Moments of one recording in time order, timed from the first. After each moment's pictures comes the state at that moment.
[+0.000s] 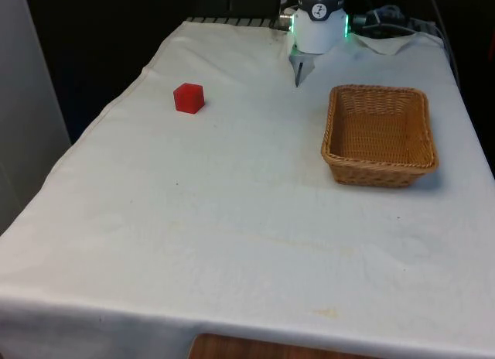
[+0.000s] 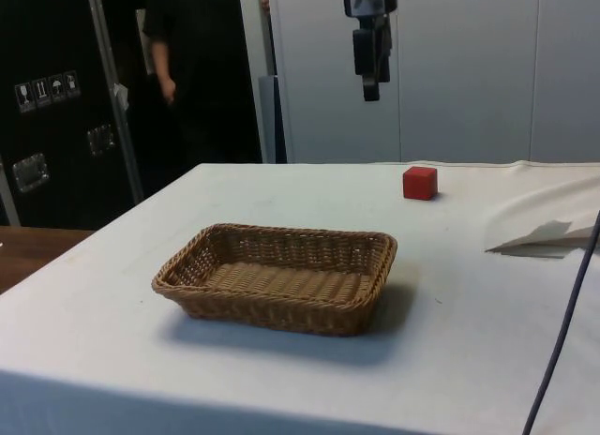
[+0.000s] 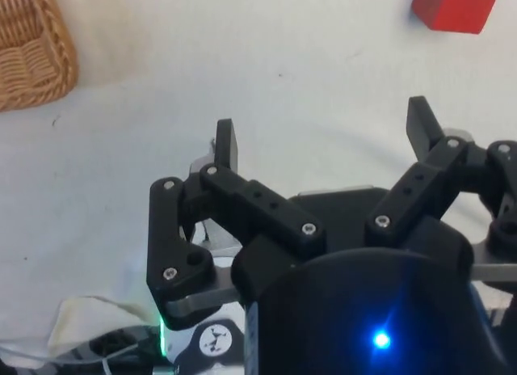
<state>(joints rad) 0.00 -0.33 -0.22 -2.56 -0.25 2.24 -0.06</state>
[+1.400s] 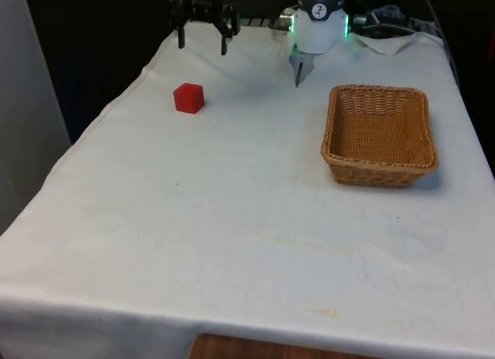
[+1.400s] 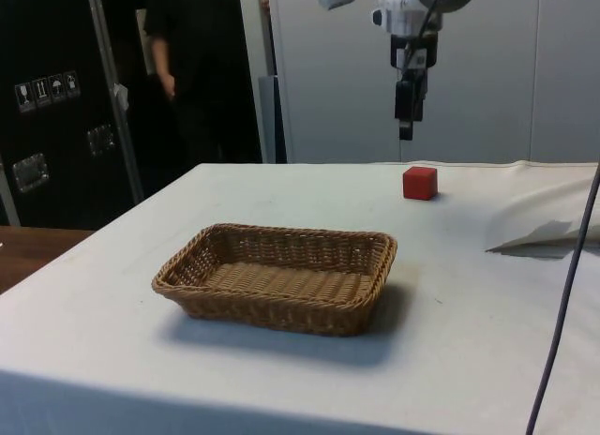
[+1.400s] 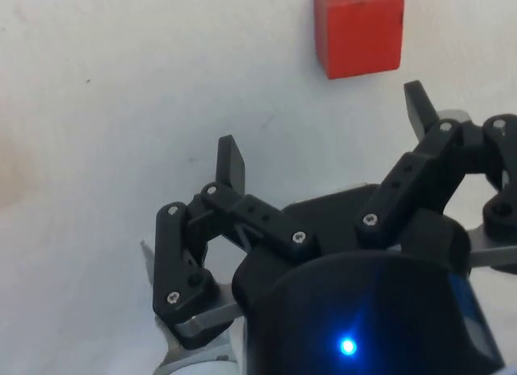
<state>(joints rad) -0.01 -0.15 -0.56 -2.67 -0.30 2.65 -0.27</state>
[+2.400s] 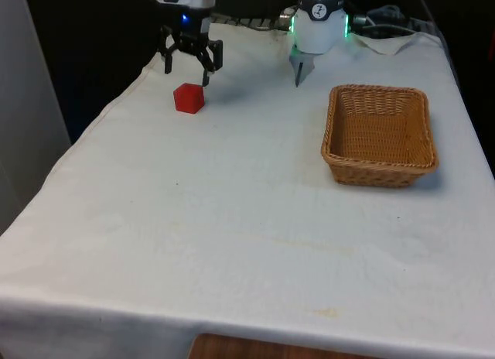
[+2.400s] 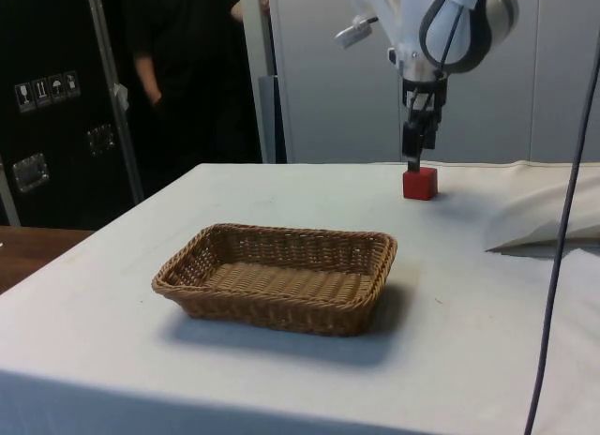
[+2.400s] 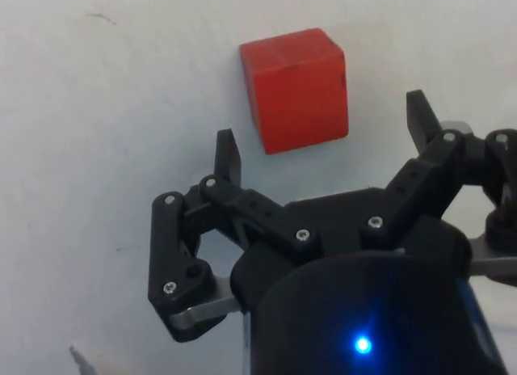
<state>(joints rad) -0.01 0.14 -0.63 -2.68 -0.30 2.98 -0.18</state>
